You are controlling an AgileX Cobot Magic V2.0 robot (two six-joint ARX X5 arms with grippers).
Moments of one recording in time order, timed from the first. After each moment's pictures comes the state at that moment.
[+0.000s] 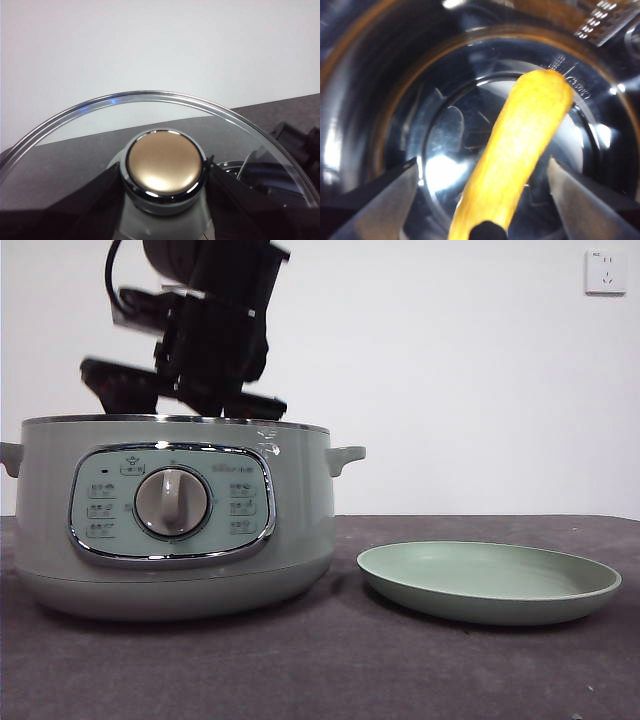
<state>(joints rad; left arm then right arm) -0.42 0.58 1.19 -0.76 -0.34 0.02 0.88 2.21 1.99 -0.85 0.00 0.00</state>
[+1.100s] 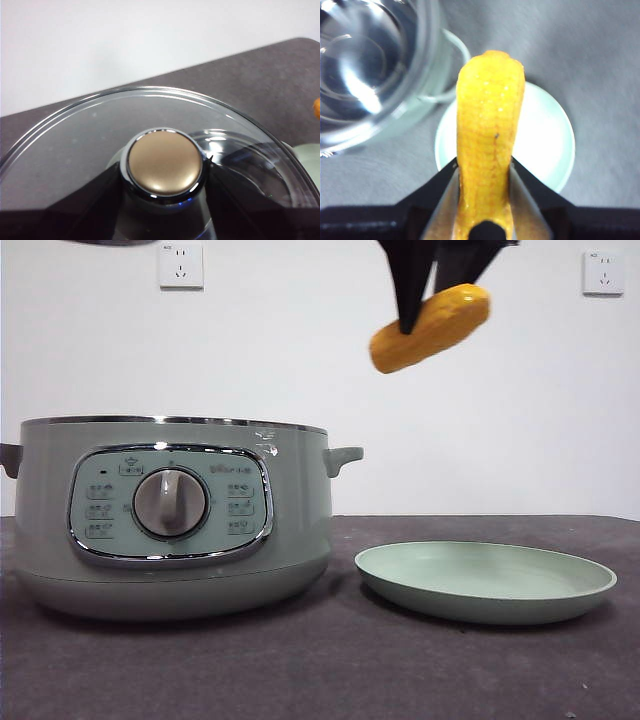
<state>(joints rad) -0.42 0.82 1.19 -0.70 -0.18 0.02 0.62 1.78 1.93 -1.36 0.11 0.05</state>
